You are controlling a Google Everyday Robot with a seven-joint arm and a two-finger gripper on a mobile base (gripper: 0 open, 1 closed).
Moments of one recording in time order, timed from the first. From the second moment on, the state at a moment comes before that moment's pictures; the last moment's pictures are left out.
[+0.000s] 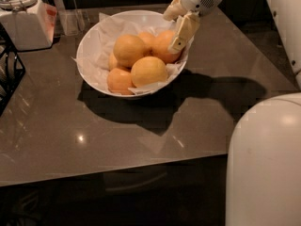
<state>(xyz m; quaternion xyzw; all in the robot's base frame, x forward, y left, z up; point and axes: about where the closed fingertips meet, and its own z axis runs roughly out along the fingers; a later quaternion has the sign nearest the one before) 0.656 -0.069 0.963 -0.70 0.65 0.13 0.26</state>
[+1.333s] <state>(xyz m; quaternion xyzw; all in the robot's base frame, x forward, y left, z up) 0.638 -0.070 0.960 -0.69 0.65 0.17 0.26</state>
